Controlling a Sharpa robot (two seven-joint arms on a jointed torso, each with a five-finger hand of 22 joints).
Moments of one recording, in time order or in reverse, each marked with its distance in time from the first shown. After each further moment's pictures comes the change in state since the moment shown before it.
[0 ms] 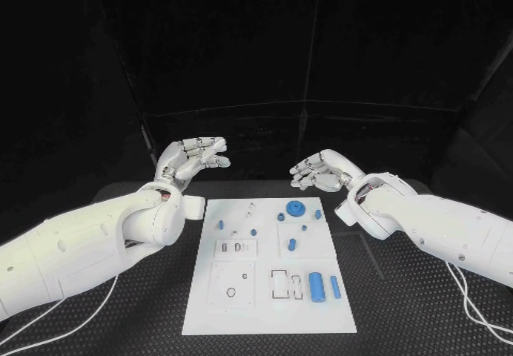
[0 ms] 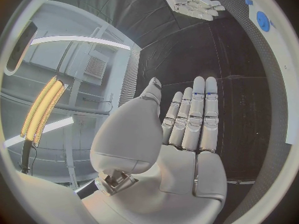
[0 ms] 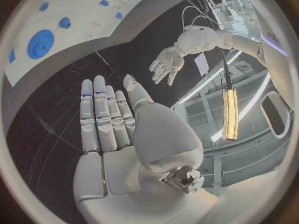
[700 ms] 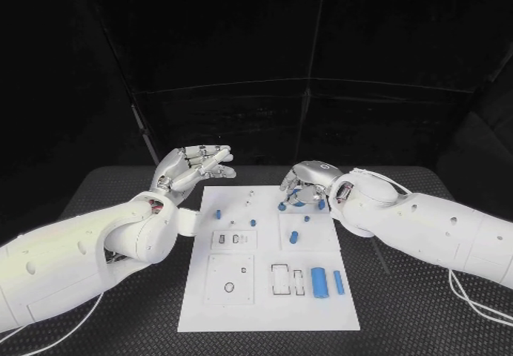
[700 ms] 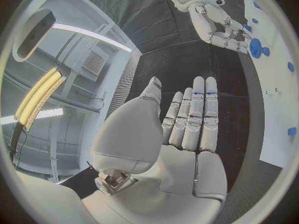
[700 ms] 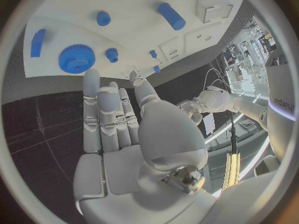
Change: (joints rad) left arm -0.018 -0.077 0.000 0.157 -0.027 0.084 -0.023; left_hand 0.001 0.001 -0.007 -0.007 0.000 0.003 0.003 -0.011 -0.003 0.002 0.002 -0.014 -0.001 0.003 -0.003 -0.007 0.006 0.000 0.003 -0.003 0.000 -0.006; right arm 0.011 0.056 0.000 0.020 -0.631 0.130 -0.278; right_hand -0.075 -0.054 0.029 -0.025 0.026 0.093 -0.047 -0.047 -0.001 0.090 -0.051 -0.048 0.005 0.218 -0.080 0.750 0.649 0.000 0.187 -0.086 0.517 0.342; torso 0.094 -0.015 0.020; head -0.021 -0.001
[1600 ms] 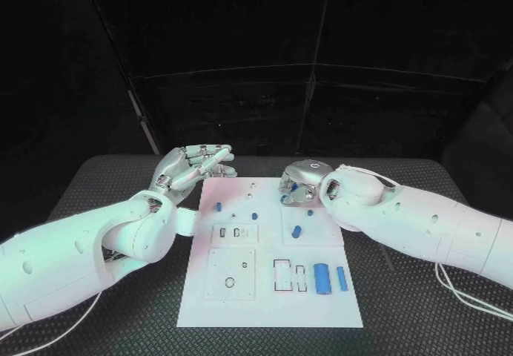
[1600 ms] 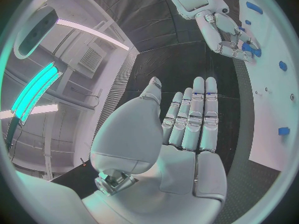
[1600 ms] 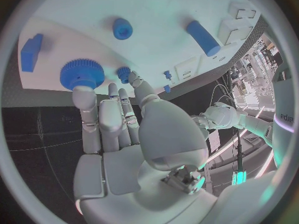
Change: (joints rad) left arm -0.001 -0.005 0.000 0.006 -0.003 0.026 -0.014; left_hand 0.000 0.000 0.000 0.000 0.000 0.004 -0.004 -0.004 -0.001 0.004 -0.004 -0.004 0.000 0.000 0.000 -0.005 0.002 0.000 0.000 0.000 -0.005 -0.003; right arm 0.005 0.058 0.000 -0.053 -0.117 0.081 -0.062; right_hand 0.000 0.000 0.073 -0.001 -0.038 -0.021 -0.001 0.000 0.000 -0.014 0.002 0.000 0.002 0.001 0.002 0.223 0.237 -0.016 0.063 0.009 0.240 0.296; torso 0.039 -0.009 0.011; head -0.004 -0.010
